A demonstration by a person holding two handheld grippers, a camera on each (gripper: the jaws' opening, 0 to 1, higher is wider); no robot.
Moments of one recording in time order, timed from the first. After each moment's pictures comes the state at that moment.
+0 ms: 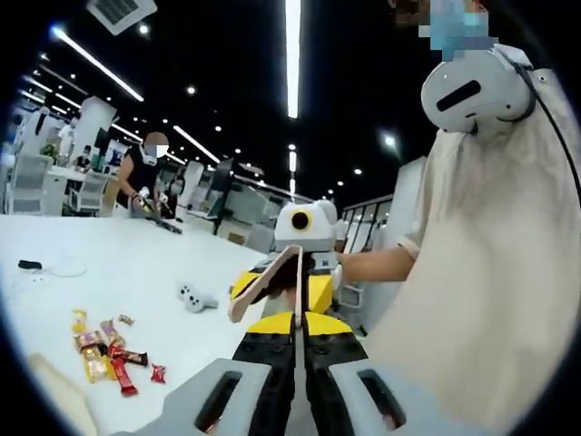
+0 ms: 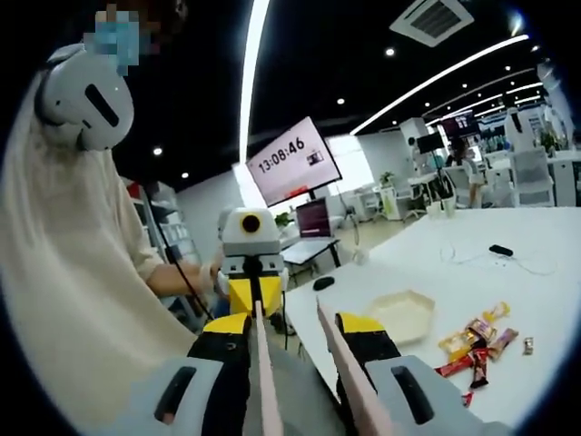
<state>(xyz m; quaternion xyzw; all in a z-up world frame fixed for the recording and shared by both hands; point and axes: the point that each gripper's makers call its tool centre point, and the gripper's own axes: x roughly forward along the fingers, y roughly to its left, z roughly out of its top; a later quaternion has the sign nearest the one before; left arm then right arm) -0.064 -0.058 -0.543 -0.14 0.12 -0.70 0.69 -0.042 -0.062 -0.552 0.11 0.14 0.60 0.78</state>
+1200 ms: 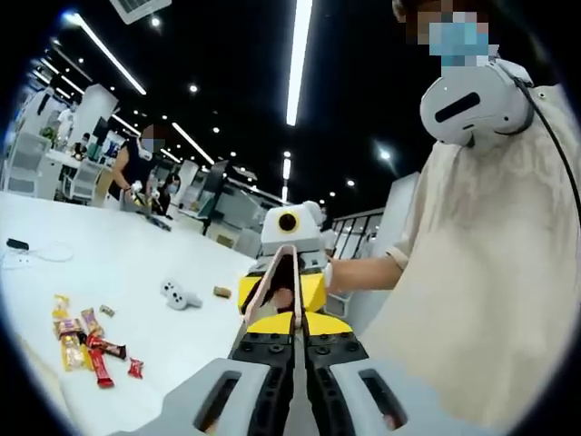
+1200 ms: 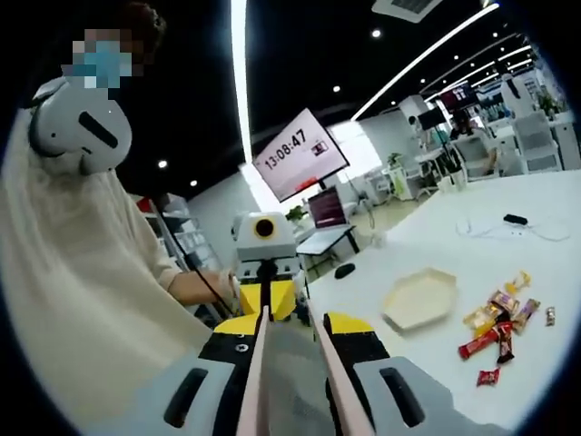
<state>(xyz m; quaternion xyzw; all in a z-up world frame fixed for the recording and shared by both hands) -0.083 -0.068 -0.546 -0.17 0.13 -0.71 0.67 -0.062 -0.064 -0.553 0.15 0.19 0.63 0.74</state>
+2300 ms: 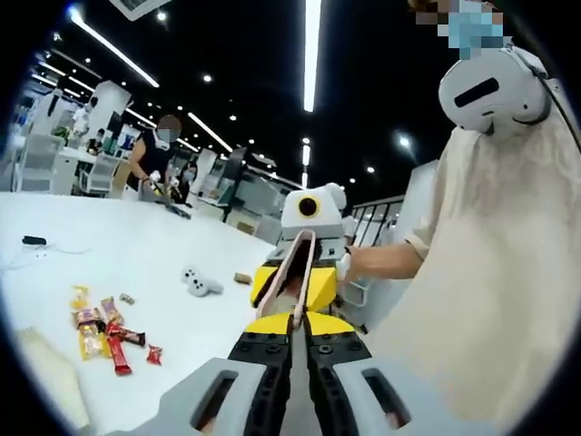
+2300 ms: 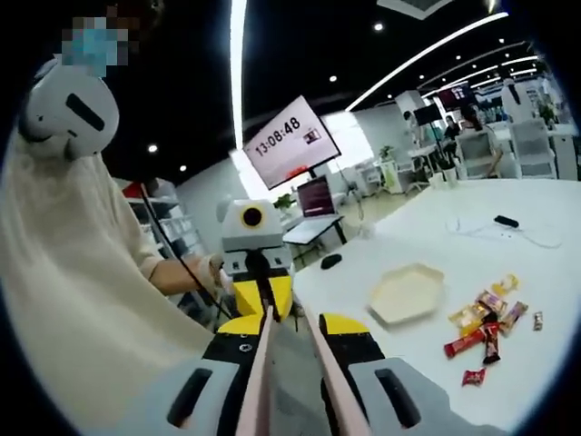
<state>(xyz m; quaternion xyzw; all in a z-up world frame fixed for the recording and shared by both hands) -0.064 -0.062 -0.563 -0.13 0.16 -0.67 0.71 -0.049 -0.060 -0.566 0.11 0.20 0.60 0.77</state>
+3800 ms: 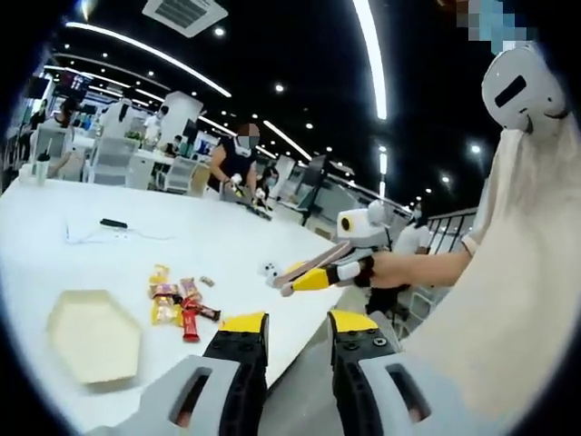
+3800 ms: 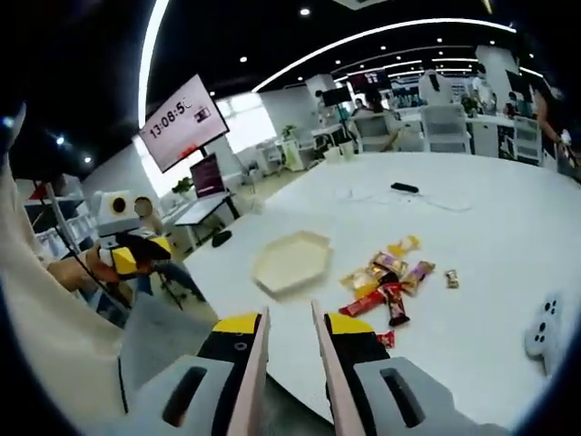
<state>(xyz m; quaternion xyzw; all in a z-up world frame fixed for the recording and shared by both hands) -0.028 0.003 -0.597 -0.14 0.19 -0.51 0.83 0.036 -0.130 -0.656 0.05 0.29 0.39 0.87</state>
